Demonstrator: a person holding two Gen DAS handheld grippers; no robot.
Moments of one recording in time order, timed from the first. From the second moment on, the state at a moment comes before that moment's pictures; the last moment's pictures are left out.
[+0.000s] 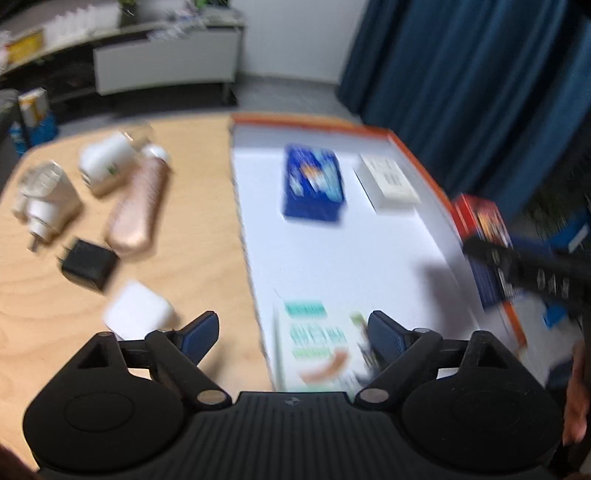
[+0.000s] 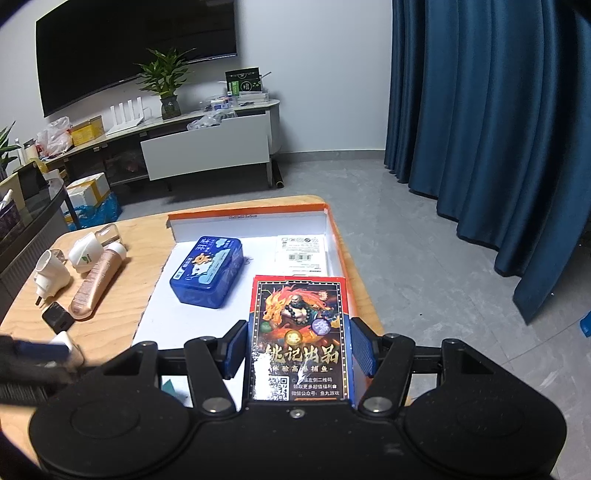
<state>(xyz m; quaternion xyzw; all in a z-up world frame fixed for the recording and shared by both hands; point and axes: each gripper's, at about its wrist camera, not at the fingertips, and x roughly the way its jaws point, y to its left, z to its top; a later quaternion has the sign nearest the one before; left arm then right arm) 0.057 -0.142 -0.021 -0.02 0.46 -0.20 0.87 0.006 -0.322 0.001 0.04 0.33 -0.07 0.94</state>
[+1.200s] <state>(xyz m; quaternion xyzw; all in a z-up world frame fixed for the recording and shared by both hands) 0.067 -0.189 0.033 -0.01 0.33 -0.18 0.93 0.032 -0.337 0.026 0.05 0.32 -0.06 0.94</state>
